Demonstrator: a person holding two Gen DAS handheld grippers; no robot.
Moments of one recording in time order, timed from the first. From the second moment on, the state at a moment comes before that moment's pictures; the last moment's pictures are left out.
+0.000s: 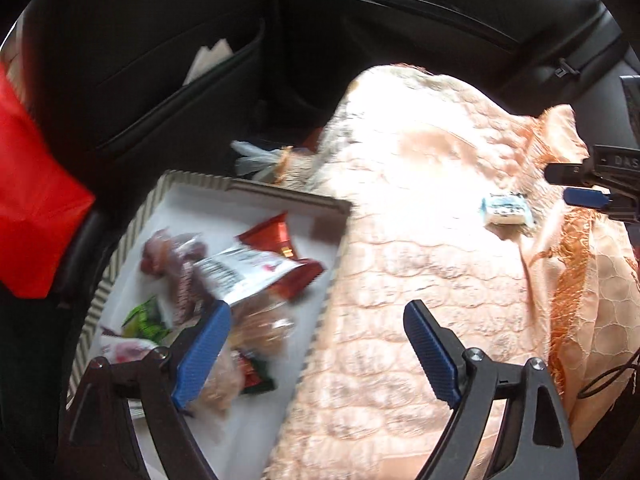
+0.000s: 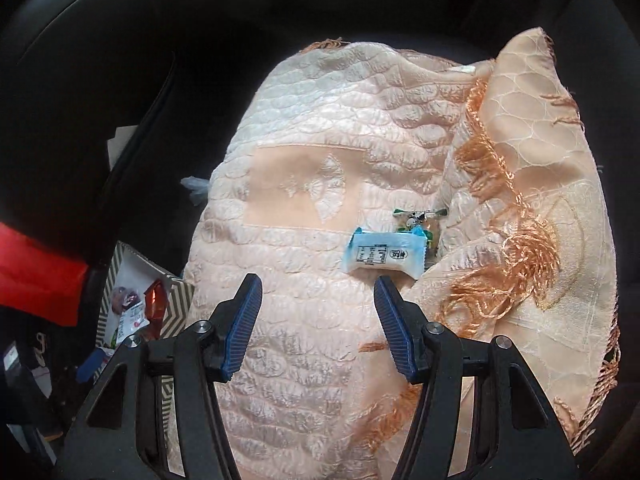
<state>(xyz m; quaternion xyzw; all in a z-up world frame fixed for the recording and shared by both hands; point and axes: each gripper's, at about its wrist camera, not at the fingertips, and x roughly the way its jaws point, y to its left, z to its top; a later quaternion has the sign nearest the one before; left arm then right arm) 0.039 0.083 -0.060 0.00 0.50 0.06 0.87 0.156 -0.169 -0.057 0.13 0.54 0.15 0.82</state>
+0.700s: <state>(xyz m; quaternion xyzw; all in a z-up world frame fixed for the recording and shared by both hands) 0.082 0.049 -0.099 -0.02 0.55 0.02 0.83 0.211 -0.117 -0.124 -0.27 0.58 0.25 0.73</state>
